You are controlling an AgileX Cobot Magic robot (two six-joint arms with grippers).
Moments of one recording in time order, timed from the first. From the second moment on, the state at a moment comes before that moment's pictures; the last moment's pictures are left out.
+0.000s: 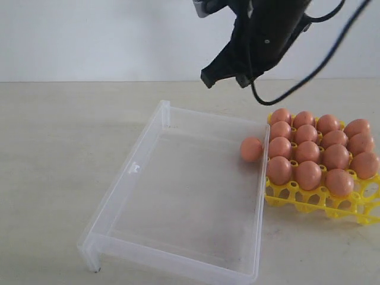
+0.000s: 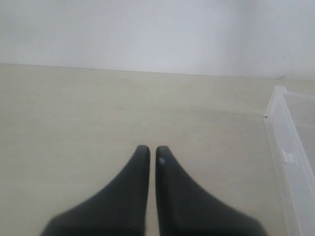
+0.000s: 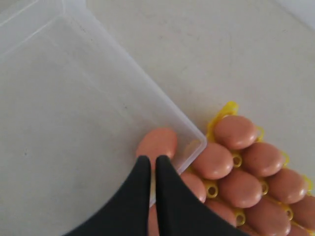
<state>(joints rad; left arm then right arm) -0.02 0.00 0.00 0.04 0.28 -0.08 0.43 1.80 -1.59 -0.24 1.00 0.05</state>
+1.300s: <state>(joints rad) -0.02 0.00 0.00 0.04 0.28 -0.08 0.42 2.24 -1.79 -0.31 1.11 0.51</state>
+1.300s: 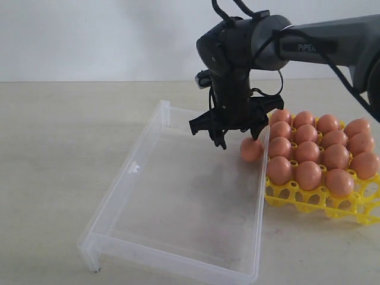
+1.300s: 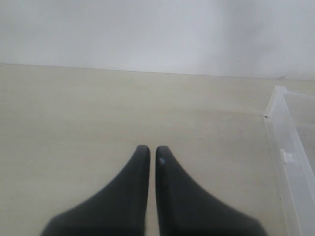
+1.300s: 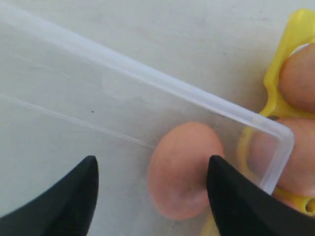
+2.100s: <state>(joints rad) -0.02 0.00 0.00 0.04 0.28 -0.08 0.42 2.30 -1.79 -0.30 1.12 0.56</state>
